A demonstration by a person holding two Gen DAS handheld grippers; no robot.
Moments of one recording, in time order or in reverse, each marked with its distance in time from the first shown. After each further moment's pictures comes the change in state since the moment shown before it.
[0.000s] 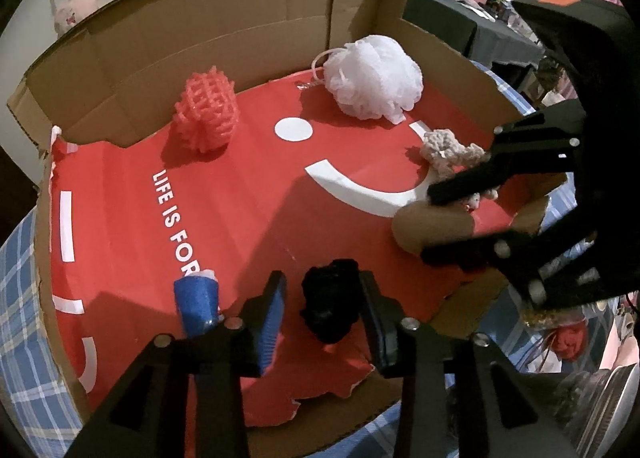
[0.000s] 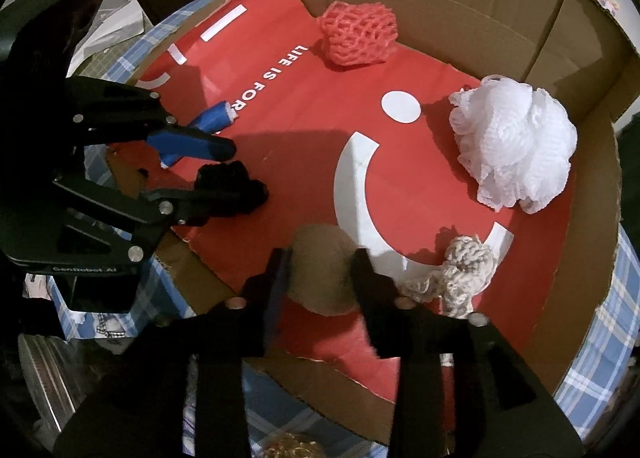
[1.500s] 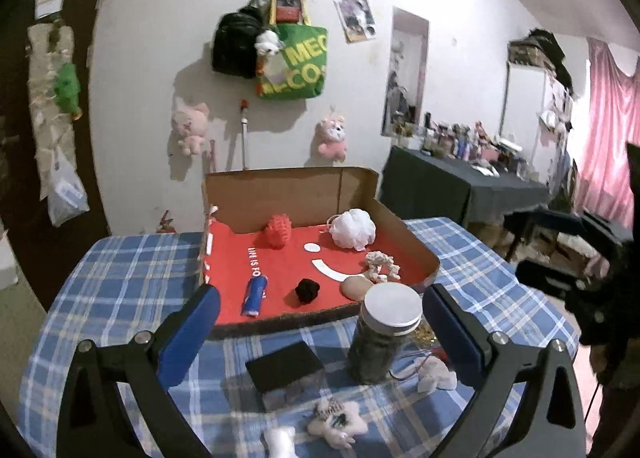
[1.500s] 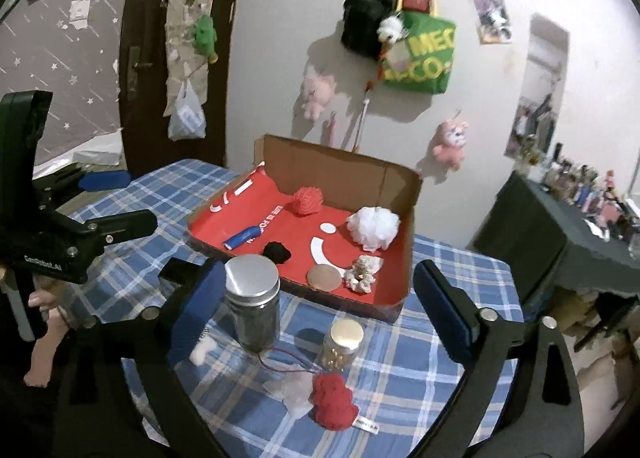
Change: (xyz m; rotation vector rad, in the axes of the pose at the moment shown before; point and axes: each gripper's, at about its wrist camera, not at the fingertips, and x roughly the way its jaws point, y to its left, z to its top) left arm -0.215 -0.095 -0.162 -0.190 -0.667 0.182; right arm -0.207 0.151 -0.174 0.084 -0.687 -0.410
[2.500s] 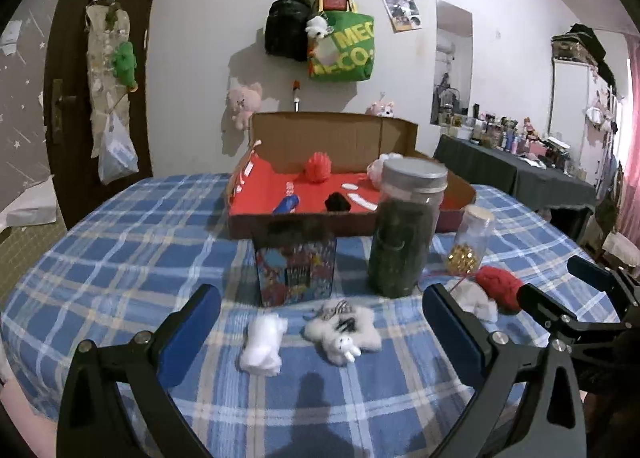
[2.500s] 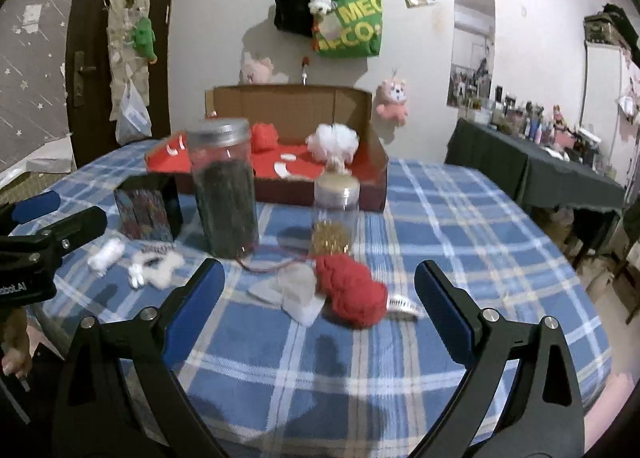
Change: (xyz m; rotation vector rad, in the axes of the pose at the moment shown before) left arm 0.003 -0.030 -0.129 -0.046 -0.001 0.208; right arm 0.015 0.031 -0.150 0.185 -0.016 -0.193
